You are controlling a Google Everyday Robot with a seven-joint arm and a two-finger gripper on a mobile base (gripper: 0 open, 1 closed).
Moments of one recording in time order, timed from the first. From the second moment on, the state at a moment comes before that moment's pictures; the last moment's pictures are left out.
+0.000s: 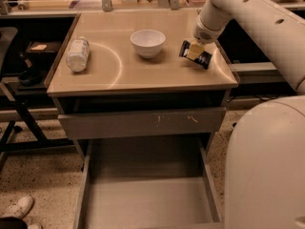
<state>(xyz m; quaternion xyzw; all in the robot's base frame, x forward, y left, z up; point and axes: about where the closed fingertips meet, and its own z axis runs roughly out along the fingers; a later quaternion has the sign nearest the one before) 0.769 -0.161 0.856 -0.55 0.80 -0.07 0.24</state>
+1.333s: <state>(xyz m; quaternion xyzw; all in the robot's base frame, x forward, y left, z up) 0.764 -0.176 0.894 -0.53 0.81 -0.10 0.25</state>
